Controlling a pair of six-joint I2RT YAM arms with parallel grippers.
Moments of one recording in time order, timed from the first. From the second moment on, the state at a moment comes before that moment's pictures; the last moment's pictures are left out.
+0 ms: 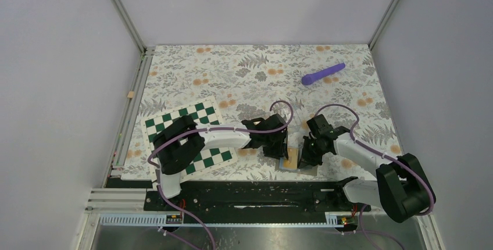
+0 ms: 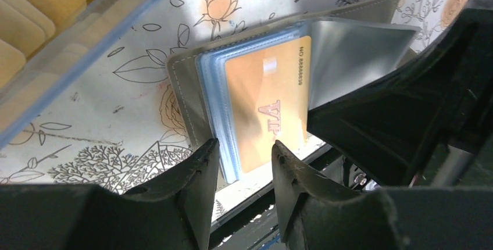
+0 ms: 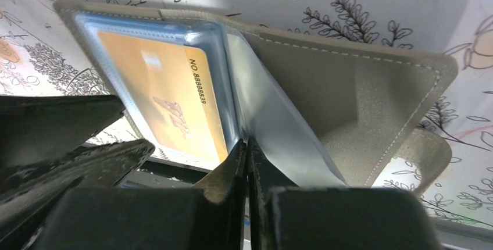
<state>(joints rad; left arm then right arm) -1.08 1.87 1.16 -0.26 0.15 -0.92 0.44 1.22 0.51 -0.62 -0.26 0.69</state>
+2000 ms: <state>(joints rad) -1.14 1.76 1.28 -0.58 -0.05 -0.92 0.43 1.17 0.63 -0.65 -0.33 0.60</state>
